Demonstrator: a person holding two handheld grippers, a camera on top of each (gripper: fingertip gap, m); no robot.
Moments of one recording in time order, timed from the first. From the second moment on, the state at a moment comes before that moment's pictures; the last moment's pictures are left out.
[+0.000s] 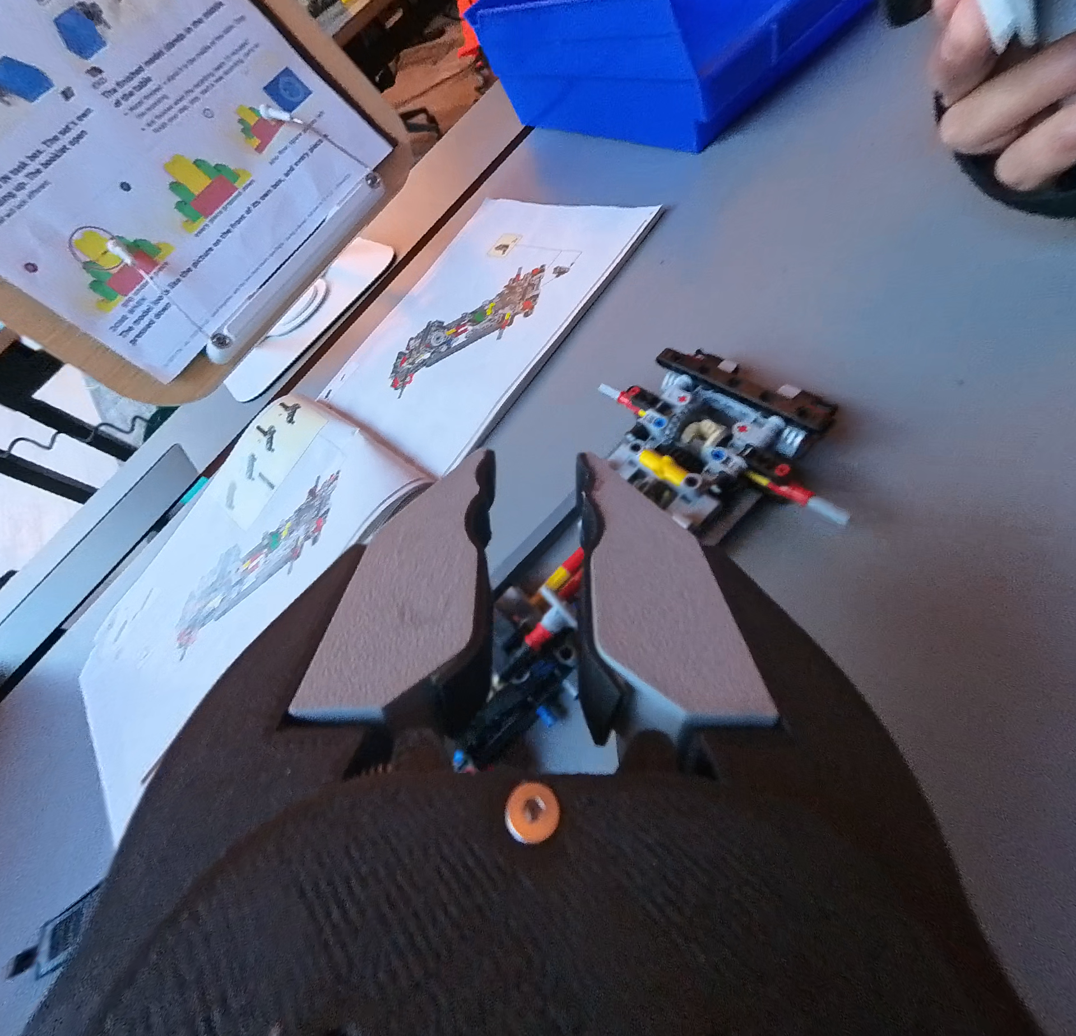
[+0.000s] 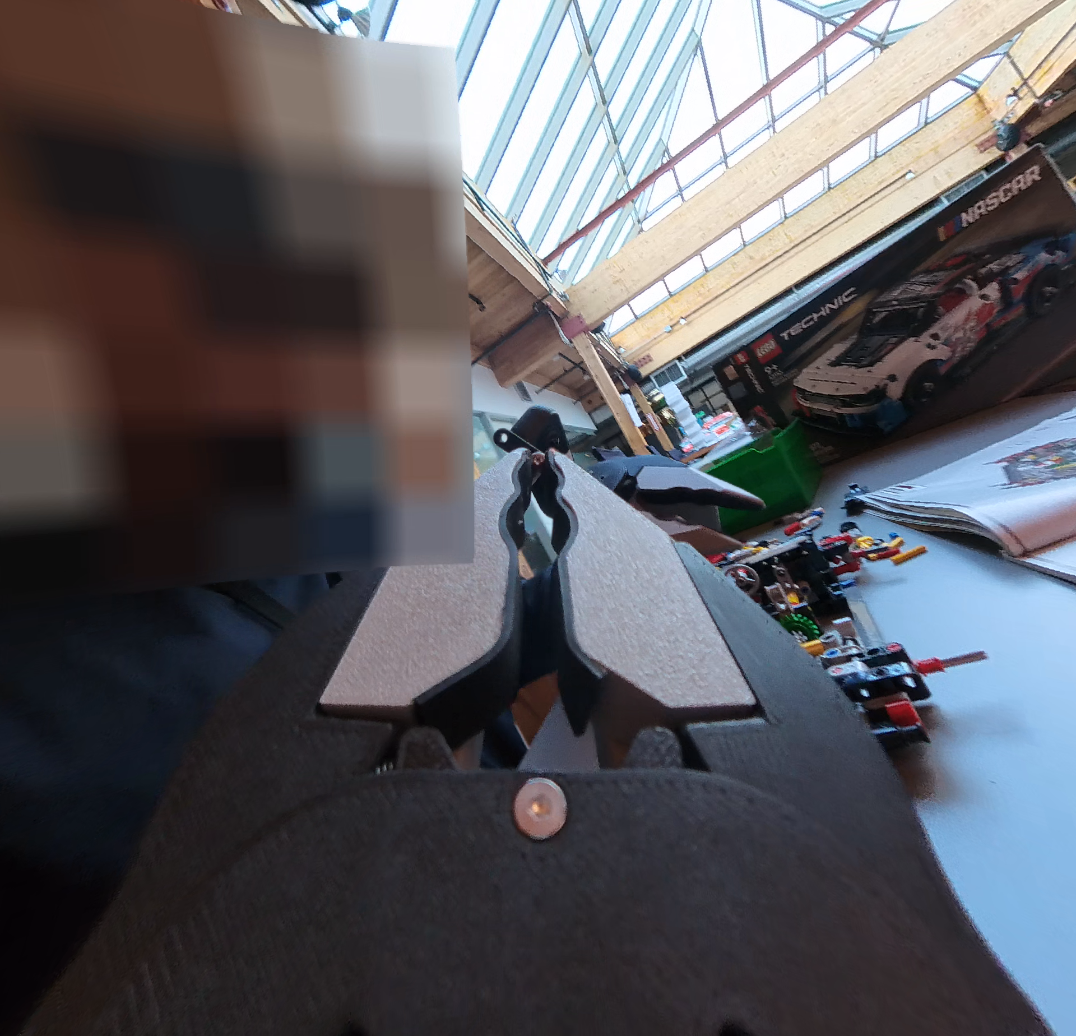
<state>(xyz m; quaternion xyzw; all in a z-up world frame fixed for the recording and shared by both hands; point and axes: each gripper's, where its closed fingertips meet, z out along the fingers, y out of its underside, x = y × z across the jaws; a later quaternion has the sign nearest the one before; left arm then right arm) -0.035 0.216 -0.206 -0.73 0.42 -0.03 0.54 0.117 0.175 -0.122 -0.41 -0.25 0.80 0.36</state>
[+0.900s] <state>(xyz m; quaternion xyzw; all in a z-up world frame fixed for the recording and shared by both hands) -0.195 0.284 -0.219 -0.76 0.36 0.03 0.54 0.069 0.218 -0.151 -0.44 -0.41 0.72 0.33</state>
